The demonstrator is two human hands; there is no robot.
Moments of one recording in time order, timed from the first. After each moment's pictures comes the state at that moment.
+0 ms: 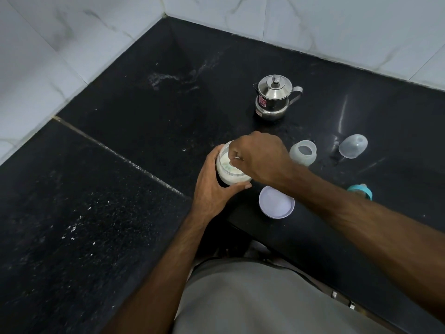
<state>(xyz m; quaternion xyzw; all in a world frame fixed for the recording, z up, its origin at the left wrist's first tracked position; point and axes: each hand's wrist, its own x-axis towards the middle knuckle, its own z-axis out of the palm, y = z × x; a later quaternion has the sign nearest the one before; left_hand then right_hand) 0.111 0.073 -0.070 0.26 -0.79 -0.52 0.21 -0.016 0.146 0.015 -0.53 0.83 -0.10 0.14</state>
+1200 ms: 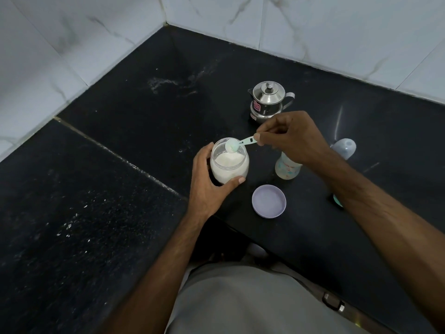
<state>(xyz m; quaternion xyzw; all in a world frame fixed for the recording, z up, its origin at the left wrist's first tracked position) 0.113 0.074 -0.071 0.28 -0.78 -0.48 0.27 -0.062 0.189 0.027 -0.34 0.78 -0.46 0.25</state>
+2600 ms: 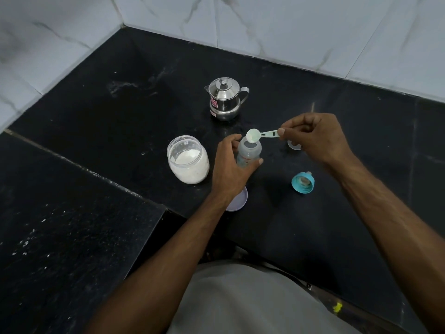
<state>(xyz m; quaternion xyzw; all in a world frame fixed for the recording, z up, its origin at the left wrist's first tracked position) 0.009 0.163 -0.078 0.25 -0.81 -0.49 0.23 -0.106 0.308 0.020 -0.22 0.81 -0.51 0.17</state>
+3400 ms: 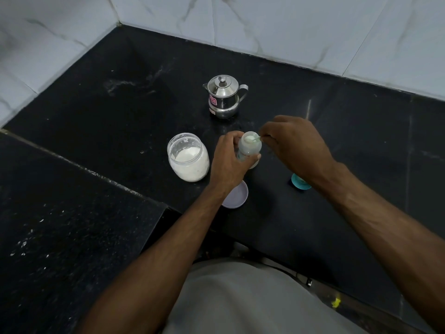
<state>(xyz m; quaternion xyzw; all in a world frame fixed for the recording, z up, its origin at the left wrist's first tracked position) 0.004 0.152 -0.079 0.23 -0.82 -0.49 0.19 -0.077 0.283 0.024 -0.50 0.85 -0.15 -0.03</state>
